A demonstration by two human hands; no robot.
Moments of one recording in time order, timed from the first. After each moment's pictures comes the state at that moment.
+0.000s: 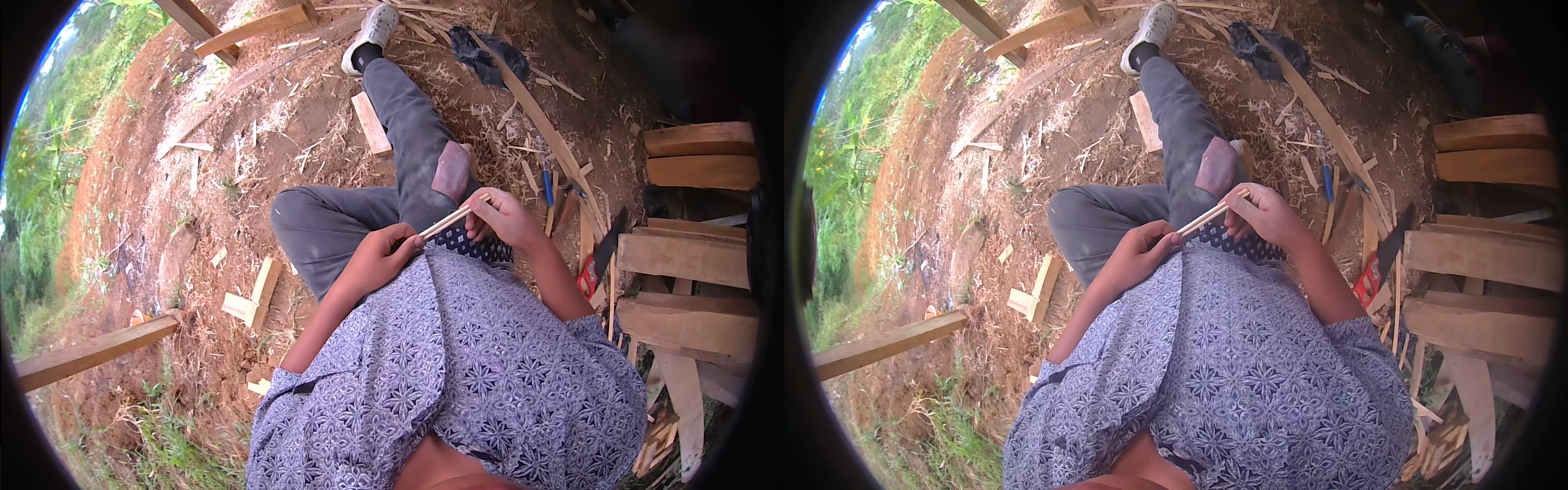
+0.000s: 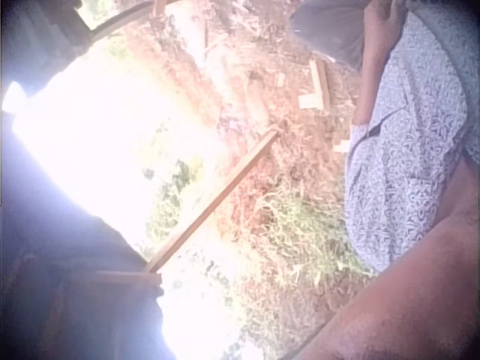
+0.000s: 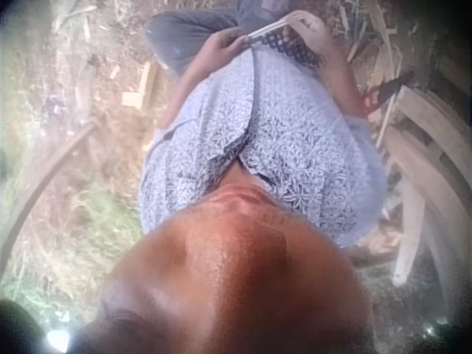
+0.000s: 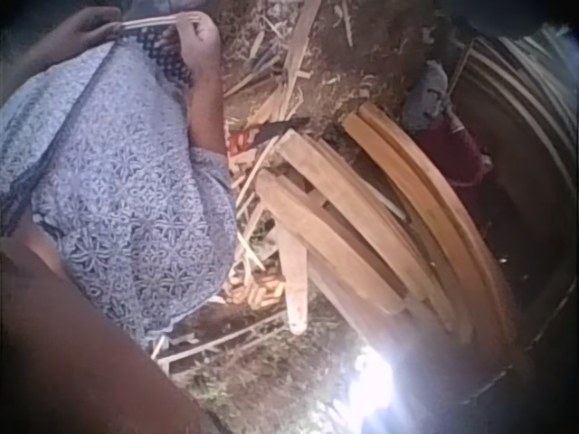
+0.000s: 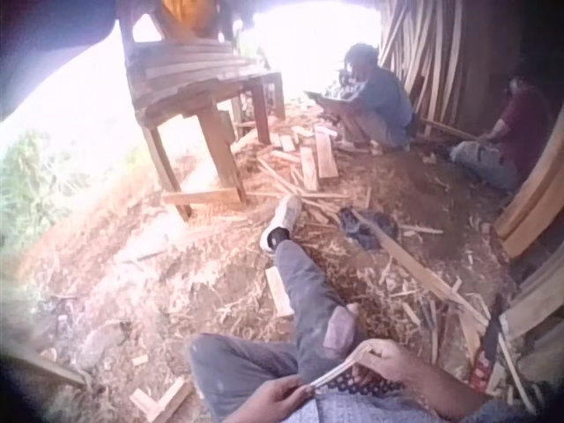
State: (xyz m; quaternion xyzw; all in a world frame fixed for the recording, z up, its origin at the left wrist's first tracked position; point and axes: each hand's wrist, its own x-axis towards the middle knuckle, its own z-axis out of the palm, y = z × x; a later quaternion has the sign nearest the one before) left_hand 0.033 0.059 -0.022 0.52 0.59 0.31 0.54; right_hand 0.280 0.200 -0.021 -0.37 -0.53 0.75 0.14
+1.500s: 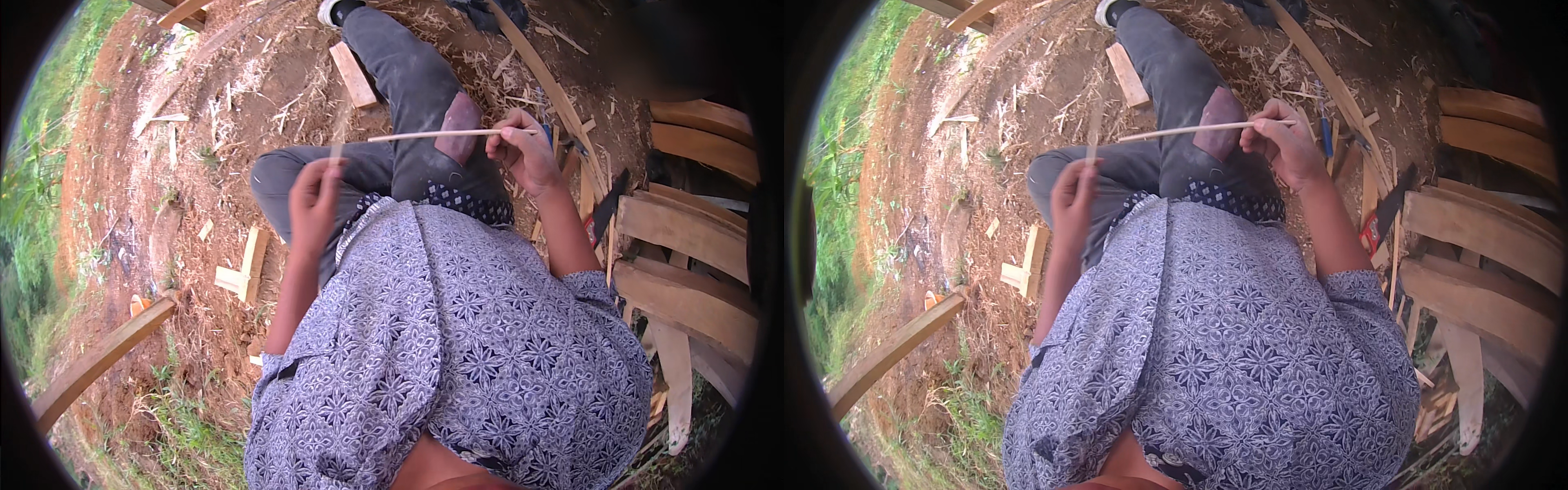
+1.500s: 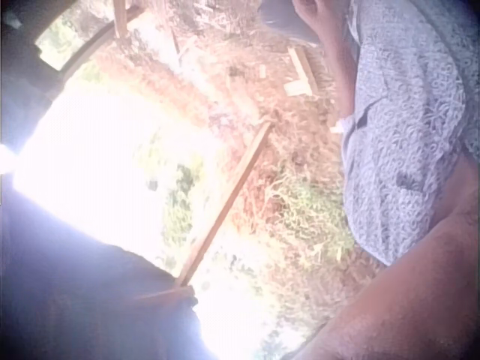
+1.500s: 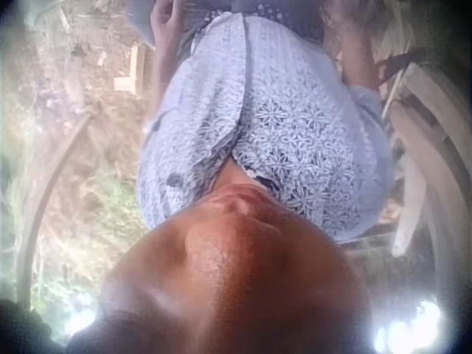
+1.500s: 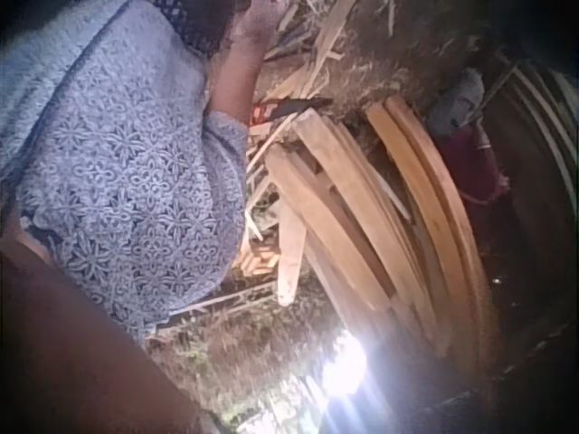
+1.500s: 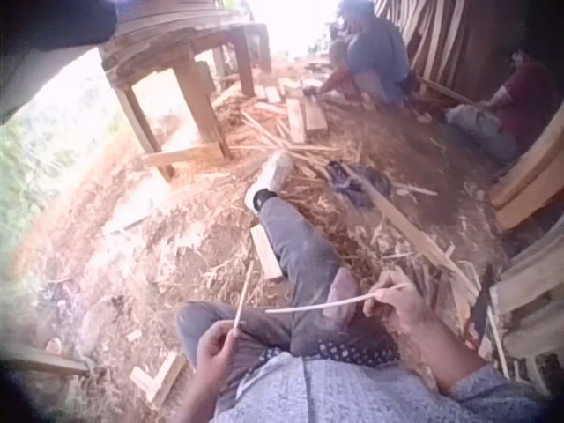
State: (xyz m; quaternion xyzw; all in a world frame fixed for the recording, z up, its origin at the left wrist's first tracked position) left_hand -0.016 0.064 -0.043 0.36 0.65 0.54 0.39; right_hand 0.297 0.255 -0.035 -0.31 -0.38 0.81 0.32
